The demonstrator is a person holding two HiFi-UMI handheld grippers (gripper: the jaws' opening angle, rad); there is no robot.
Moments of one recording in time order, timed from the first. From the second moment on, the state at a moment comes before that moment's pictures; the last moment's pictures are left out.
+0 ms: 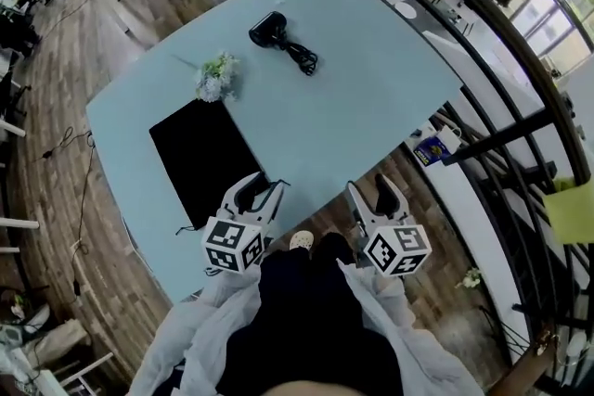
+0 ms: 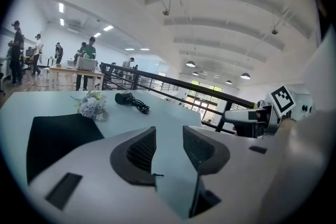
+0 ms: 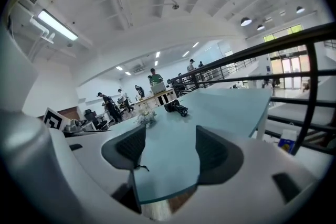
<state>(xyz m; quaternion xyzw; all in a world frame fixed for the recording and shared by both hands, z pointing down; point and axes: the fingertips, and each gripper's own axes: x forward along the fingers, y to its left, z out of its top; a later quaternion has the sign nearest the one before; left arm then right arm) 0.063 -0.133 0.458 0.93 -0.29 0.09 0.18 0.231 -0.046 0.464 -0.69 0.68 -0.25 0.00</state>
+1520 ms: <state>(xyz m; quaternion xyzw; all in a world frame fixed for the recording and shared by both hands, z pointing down) 0.065 -0.287 0.454 0.79 -0.56 0.03 0.23 0.276 -0.370 0.433 -0.48 0.85 -0.20 -0.10</state>
